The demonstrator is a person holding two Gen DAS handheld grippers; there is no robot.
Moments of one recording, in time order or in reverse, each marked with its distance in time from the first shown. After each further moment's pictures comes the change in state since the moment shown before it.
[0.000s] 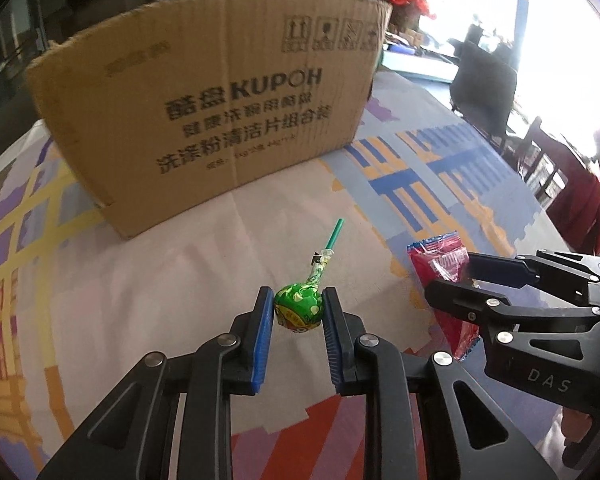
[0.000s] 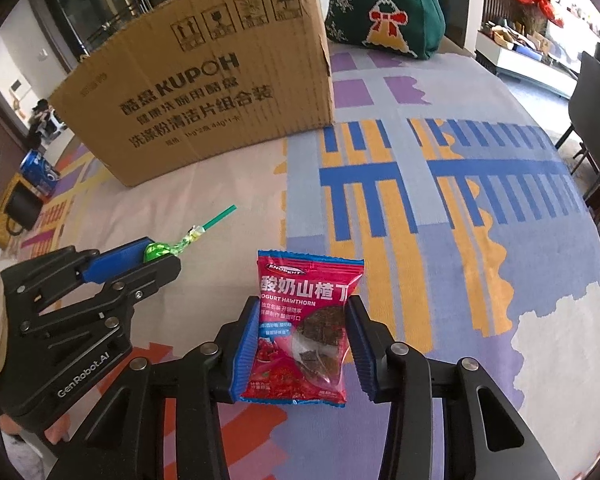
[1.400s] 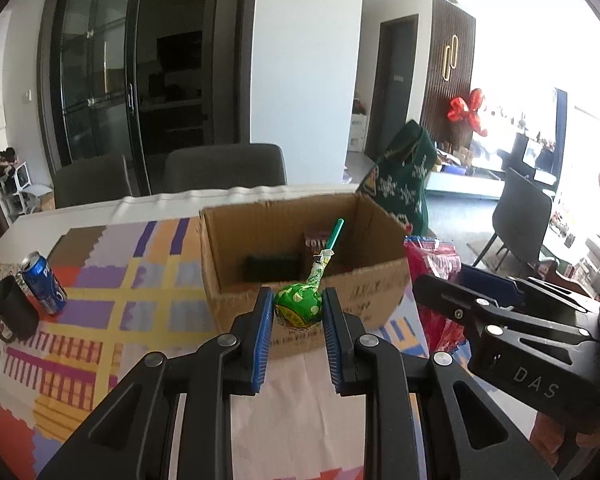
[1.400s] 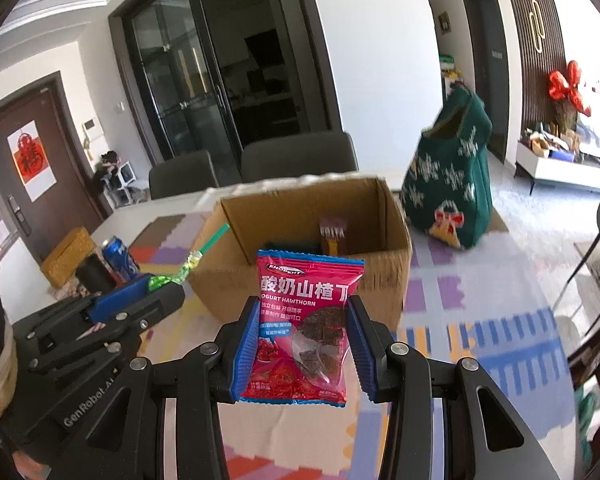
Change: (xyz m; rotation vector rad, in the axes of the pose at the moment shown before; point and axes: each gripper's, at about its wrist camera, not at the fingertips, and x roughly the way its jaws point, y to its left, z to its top) left arm -0.138 0.022 0.074 -0.176 -0.401 0.177; right arm -0.118 0.051 0.091 -0.147 -0.408 0.156
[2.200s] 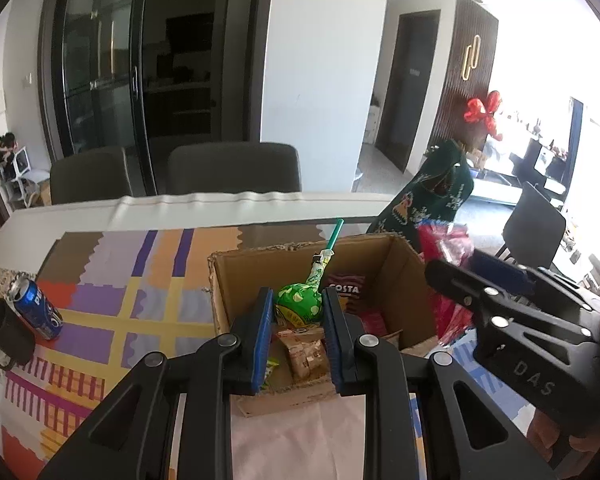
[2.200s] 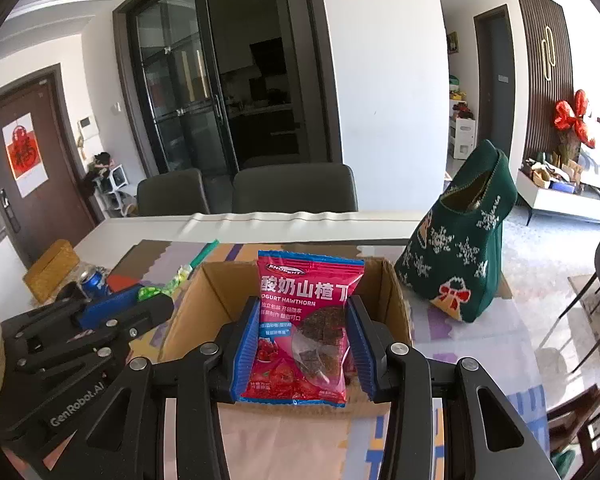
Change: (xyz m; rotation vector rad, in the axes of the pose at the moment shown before) left arm 0.059 0.030 0.065 -0.057 0.075 0.012; right arm 0.048 0.006 0.083 -0.068 -0.026 -0.043
